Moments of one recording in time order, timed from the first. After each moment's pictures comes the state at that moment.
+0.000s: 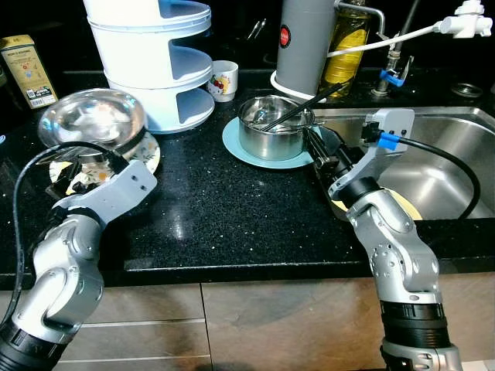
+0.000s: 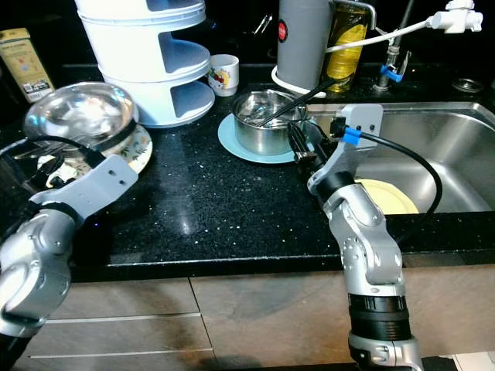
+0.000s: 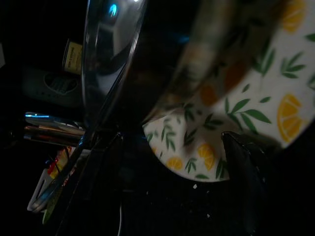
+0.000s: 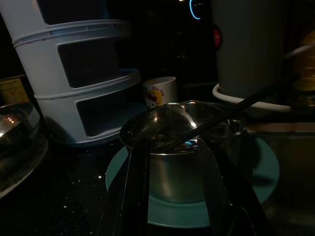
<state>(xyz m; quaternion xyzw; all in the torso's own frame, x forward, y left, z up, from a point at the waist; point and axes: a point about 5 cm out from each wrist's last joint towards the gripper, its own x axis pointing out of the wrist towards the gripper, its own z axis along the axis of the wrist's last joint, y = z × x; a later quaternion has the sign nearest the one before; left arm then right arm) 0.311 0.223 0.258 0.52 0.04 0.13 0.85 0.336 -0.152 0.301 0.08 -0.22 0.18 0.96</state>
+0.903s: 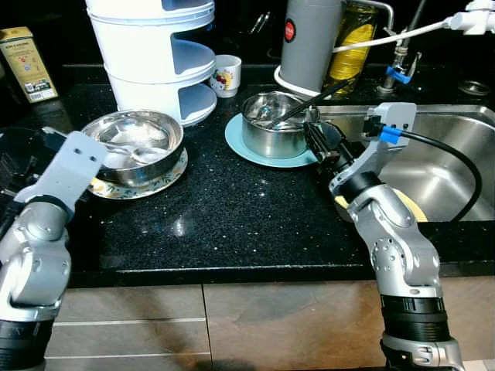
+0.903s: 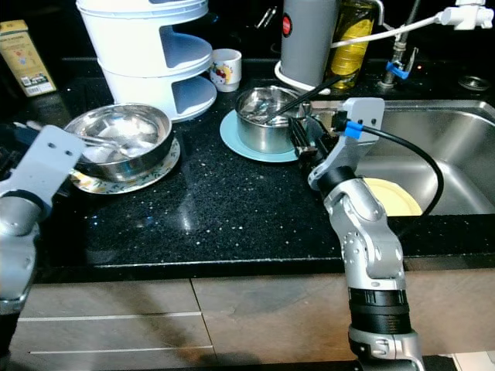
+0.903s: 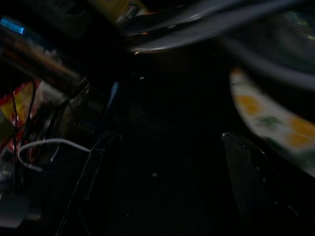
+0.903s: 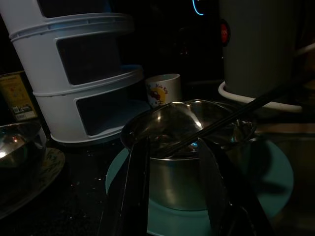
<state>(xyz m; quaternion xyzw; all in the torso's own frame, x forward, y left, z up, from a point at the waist) 0.309 0.274 0.289 0.33 0.00 0.21 0.92 0.339 -0.151 0.307 0.08 -0.22 0.18 0.95</state>
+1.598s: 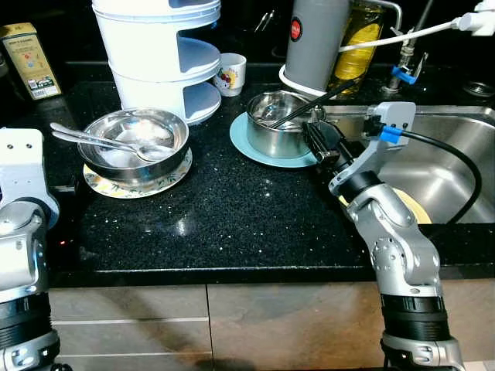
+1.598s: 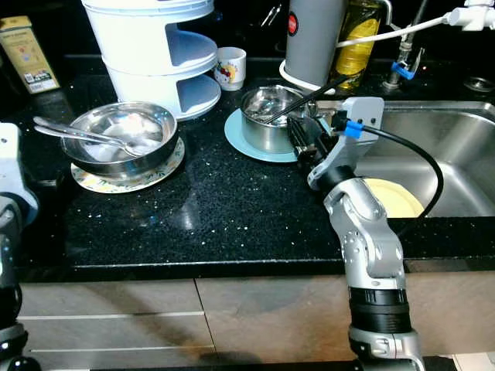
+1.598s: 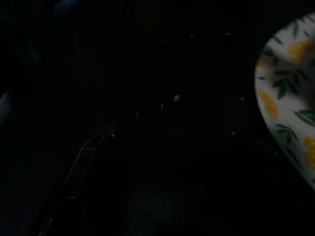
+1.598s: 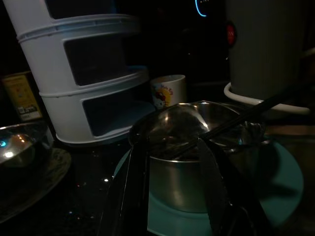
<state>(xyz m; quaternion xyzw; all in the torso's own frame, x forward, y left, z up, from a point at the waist) 0.319 0.293 0.267 0.00 0.02 0.18 0.98 0.339 -0.152 0.308 0.08 -0.23 0.19 0.95</state>
